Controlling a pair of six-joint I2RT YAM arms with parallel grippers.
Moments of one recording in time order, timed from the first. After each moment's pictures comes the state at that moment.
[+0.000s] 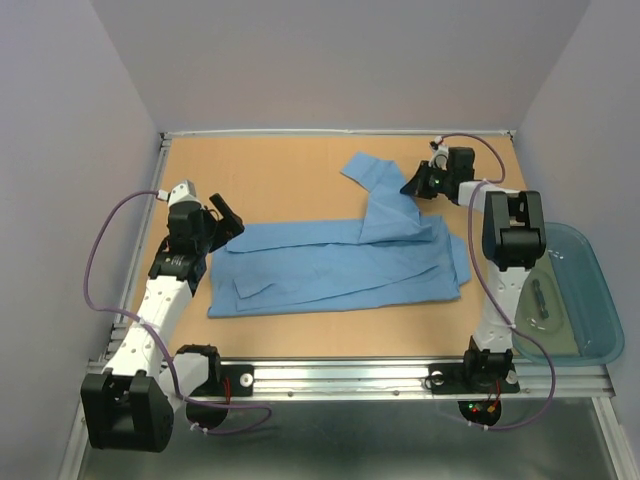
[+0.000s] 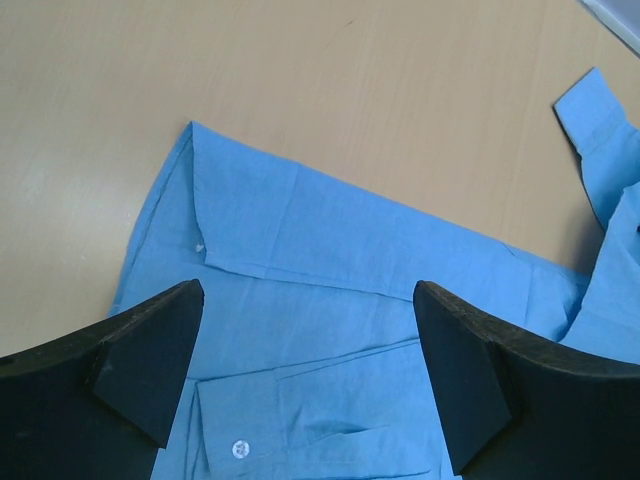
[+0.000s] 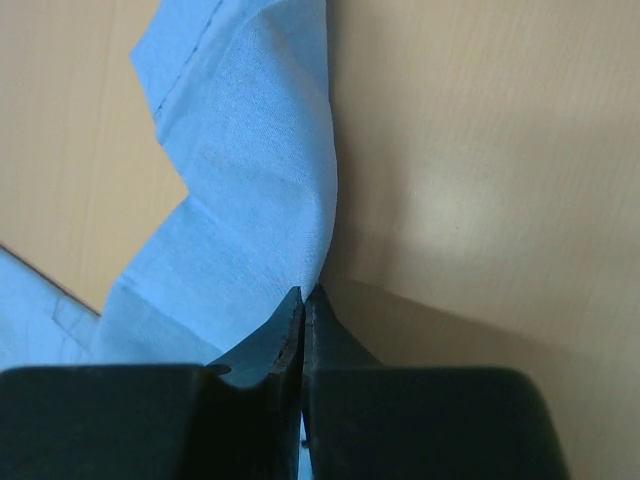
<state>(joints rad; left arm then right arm) -0.08 0.98 0.70 -0.26 -0.06 -0.56 0.00 2.18 1.43 0.09 -0.64 0.27</state>
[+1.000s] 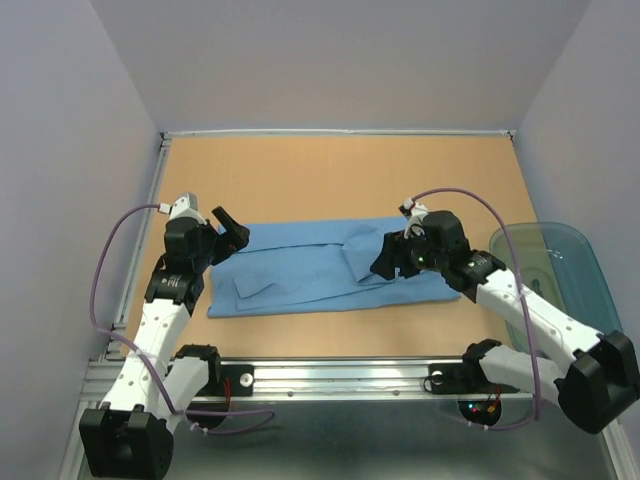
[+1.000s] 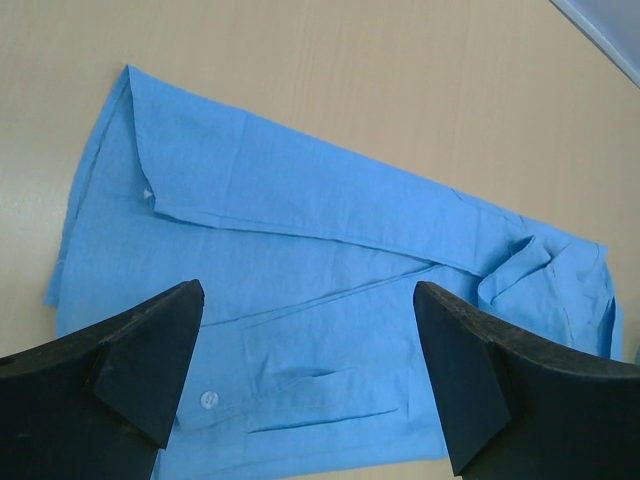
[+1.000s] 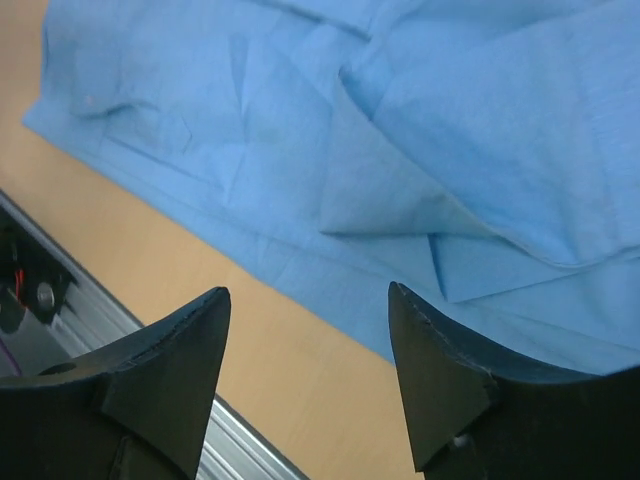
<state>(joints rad) -0.08 0.82 0.62 -0.30 0.06 -0.60 0.52 1.09 0.70 -0.28 -0.33 0.36</state>
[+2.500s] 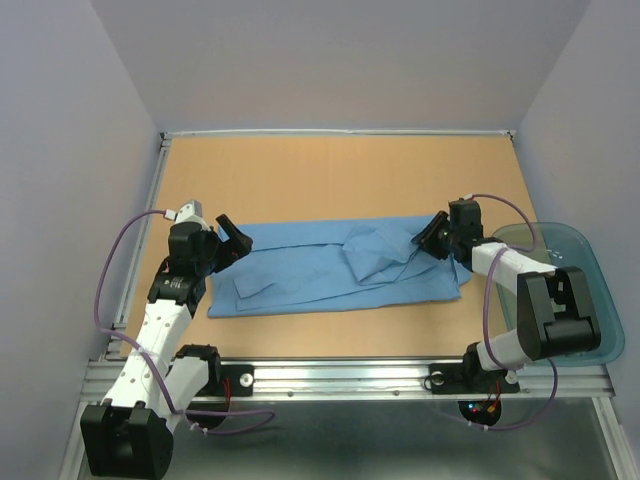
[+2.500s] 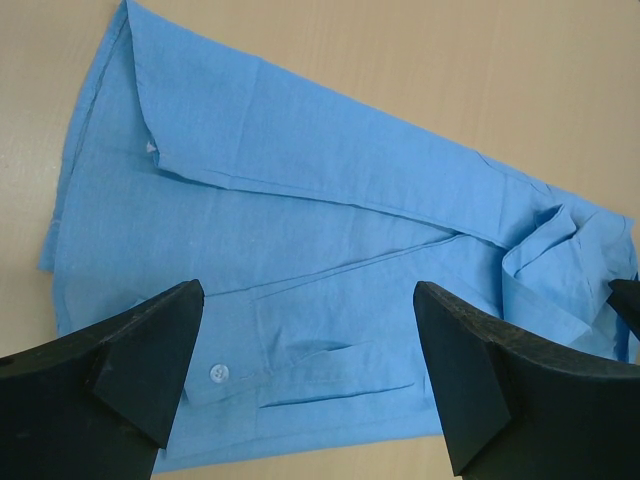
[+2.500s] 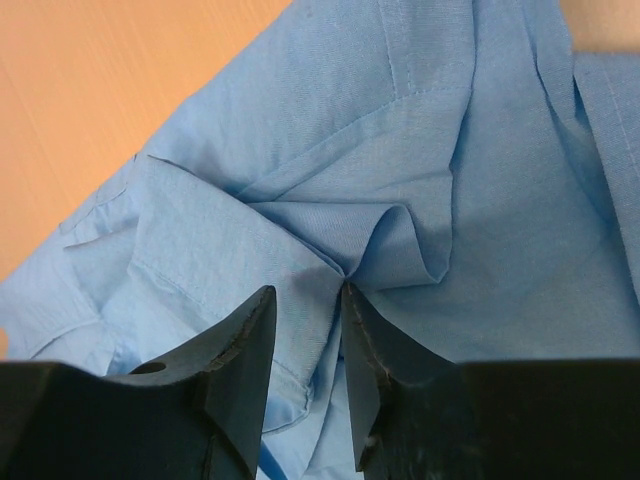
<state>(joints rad) -0.09 0.82 0.57 -0.33 0.09 -0.60 0.12 1.45 0.67 -0.01 -0.12 0.79</state>
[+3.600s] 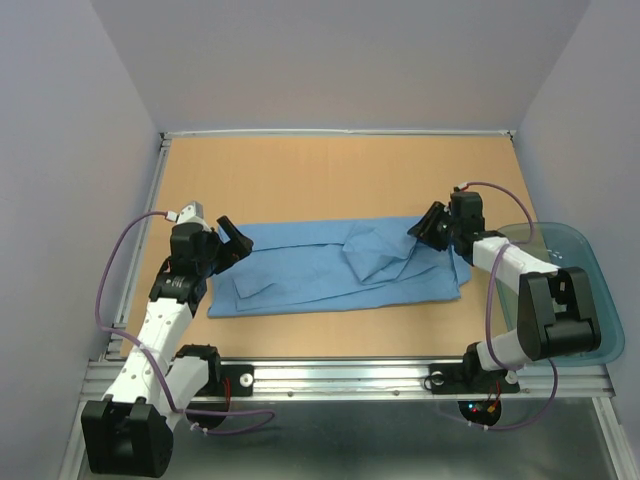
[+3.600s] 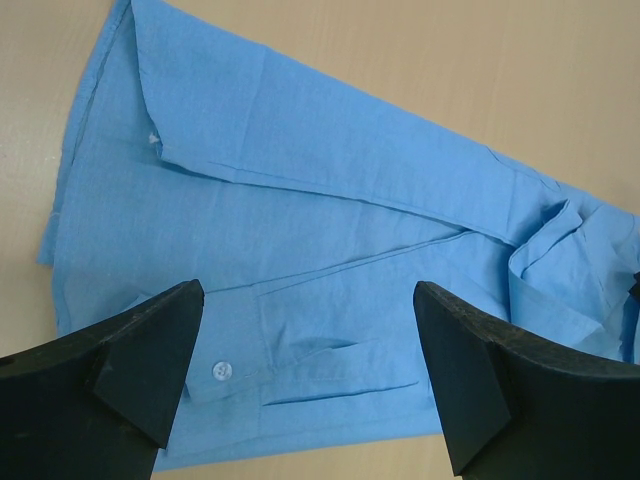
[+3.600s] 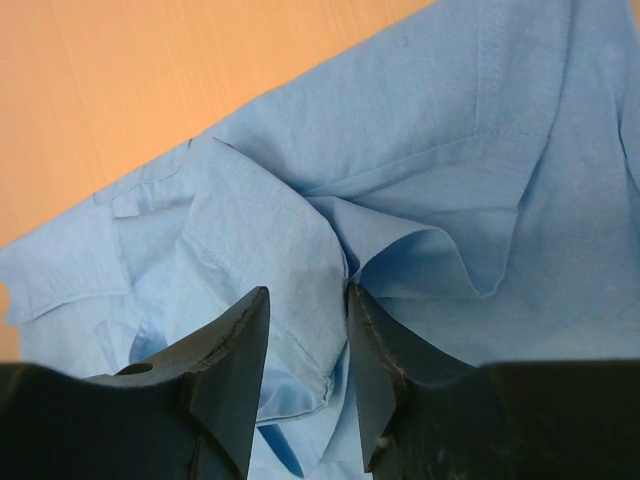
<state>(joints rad) -0.09 0.83 0.56 -0.33 0.09 -0.61 0.12 1.44 0.72 -0.02 -0.22 0.69</state>
